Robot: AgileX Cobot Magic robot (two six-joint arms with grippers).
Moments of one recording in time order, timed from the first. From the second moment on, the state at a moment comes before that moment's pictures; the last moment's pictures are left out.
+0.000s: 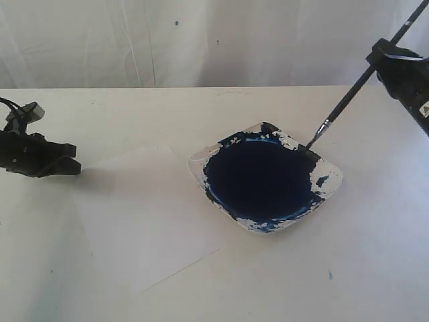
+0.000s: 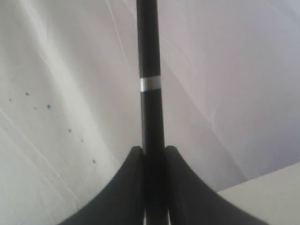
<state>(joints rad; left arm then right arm) 0.11 2.09 -1.20 -1.23 0.66 1.25 0.05 1.85 -0.83 -0.31 -1.14 0.73</state>
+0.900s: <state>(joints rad) 0.11 2.09 -1.20 -1.23 0.66 1.25 0.49 1.90 -1.11 -0.29 -0.95 0.83</state>
